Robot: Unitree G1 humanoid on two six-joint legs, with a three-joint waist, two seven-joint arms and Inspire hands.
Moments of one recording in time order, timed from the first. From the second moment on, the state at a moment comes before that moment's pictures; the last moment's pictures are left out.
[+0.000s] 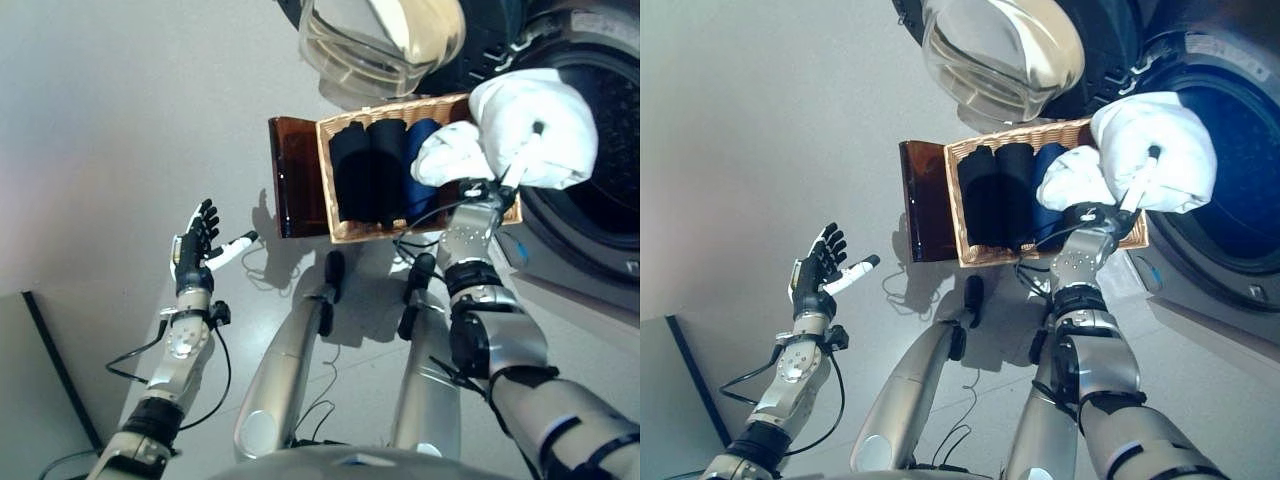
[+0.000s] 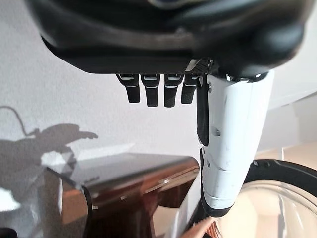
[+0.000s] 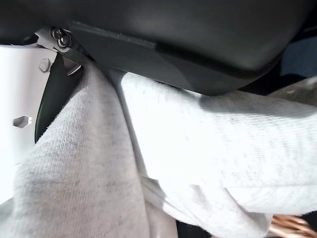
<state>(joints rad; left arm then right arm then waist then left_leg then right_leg) -0.09 0.35 -0.22 0.33 -0.36 -0.31 0.36 -0.92 -0.26 -0.24 0.97 1.42 -0.54 -0.22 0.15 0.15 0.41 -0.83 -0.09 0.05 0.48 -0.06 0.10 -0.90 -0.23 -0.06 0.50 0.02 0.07</state>
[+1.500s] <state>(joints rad) -0.06 0.37 -0.21 0.27 -0.33 -0.34 0.44 -1.41 -0.90 0.01 1.07 1.08 -0.48 -0.53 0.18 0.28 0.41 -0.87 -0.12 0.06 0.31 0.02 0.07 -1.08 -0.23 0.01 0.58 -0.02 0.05</state>
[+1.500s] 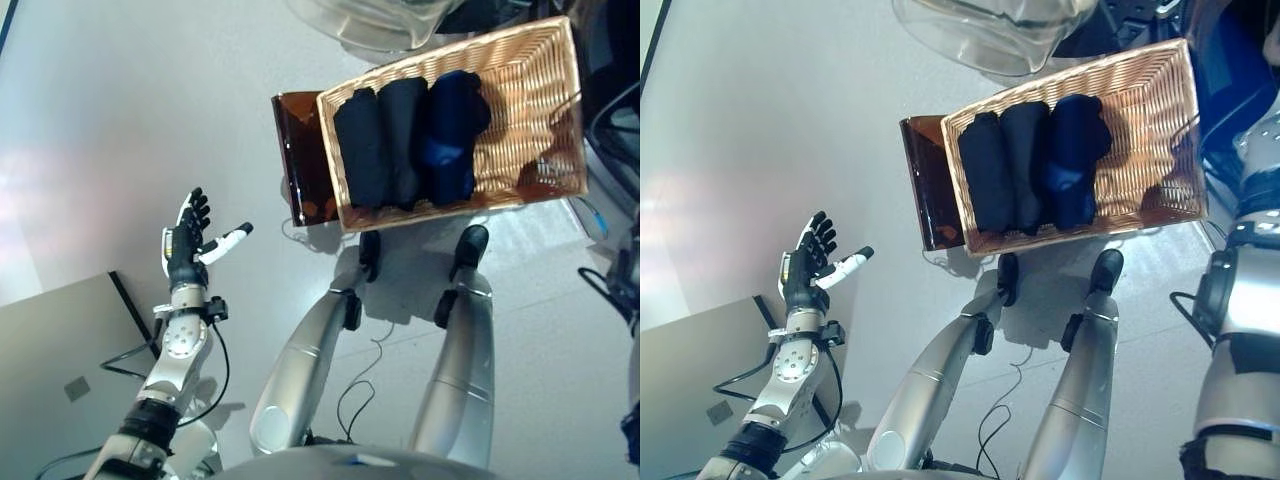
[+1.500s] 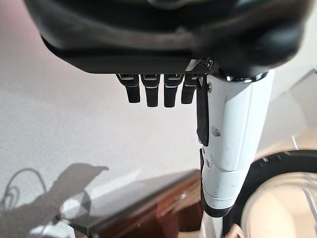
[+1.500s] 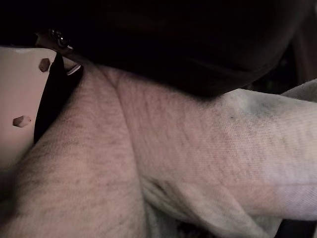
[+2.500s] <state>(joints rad) -0.07 0.38 -0.14 0.24 -0.37 -0.38 0.51 -1.40 -0.96 0.01 1.12 0.98 -0.46 -0.59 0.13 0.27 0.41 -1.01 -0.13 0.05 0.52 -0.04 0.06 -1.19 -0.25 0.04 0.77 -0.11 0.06</state>
